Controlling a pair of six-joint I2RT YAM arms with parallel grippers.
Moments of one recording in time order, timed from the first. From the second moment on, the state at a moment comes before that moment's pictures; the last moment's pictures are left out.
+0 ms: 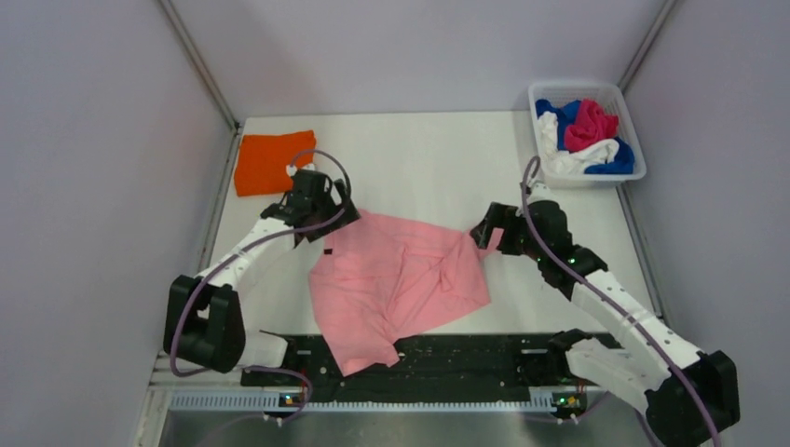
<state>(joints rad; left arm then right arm) -0.28 1.40 1.01 -0.43 -0.08 -0.67 0.38 0.91 0.65 -0.29 0.06 0.51</state>
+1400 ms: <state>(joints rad) -0.42 1.50 0.97 -0.45 0.00 -0.67 0.54 1.55 0.86 -0.10 0.12 0.49</state>
